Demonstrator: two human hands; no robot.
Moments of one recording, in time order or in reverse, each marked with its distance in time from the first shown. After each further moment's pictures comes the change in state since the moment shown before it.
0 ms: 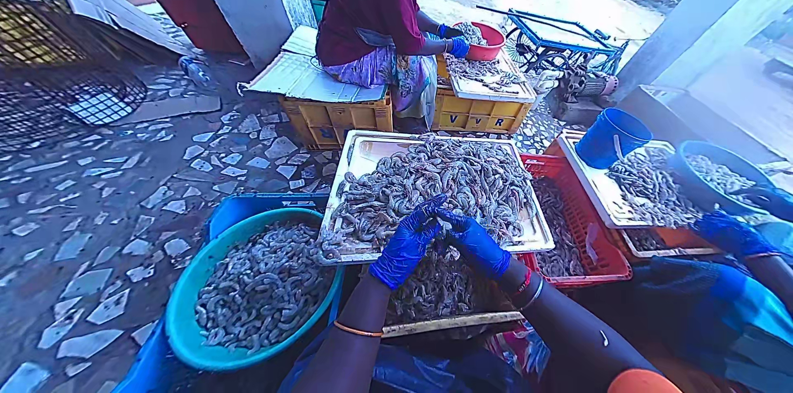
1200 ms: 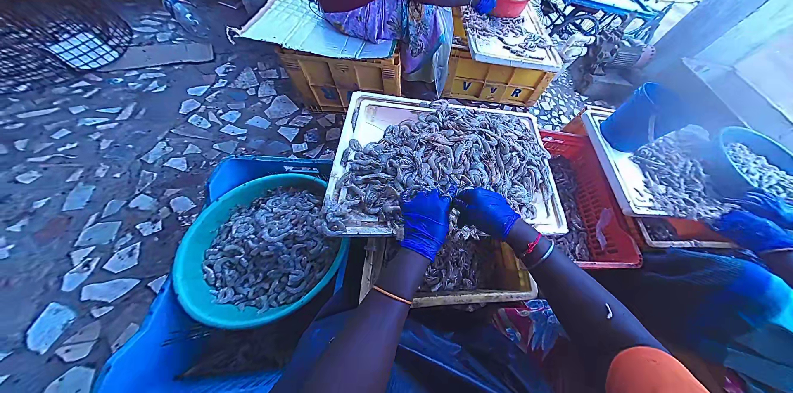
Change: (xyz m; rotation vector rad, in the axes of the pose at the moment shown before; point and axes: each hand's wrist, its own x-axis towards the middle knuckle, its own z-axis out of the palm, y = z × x) left_hand 0.016 -0.037 0.019 1.393 -0.041 -0.408; right_hand 0.051 0.000 -0.027 -1.063 -0.176 0.358
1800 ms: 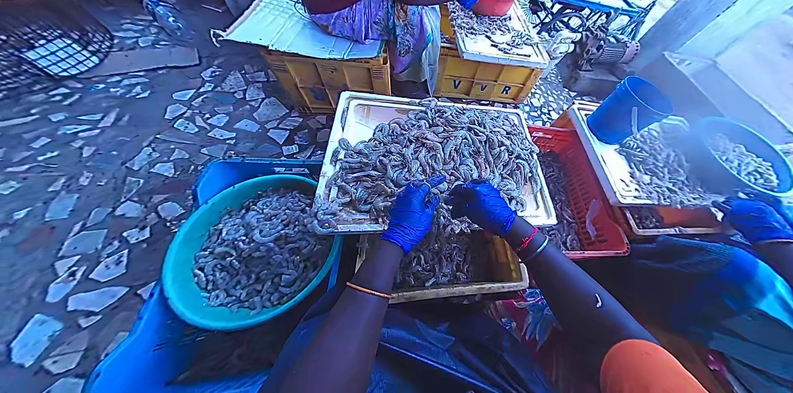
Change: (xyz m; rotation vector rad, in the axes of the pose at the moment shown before) left_hand -0.002 -0.023 -0.007 -0.544 -0.126 -0.081; right_hand -0.010 0.030 0.010 -0.017 0.231 -0.254
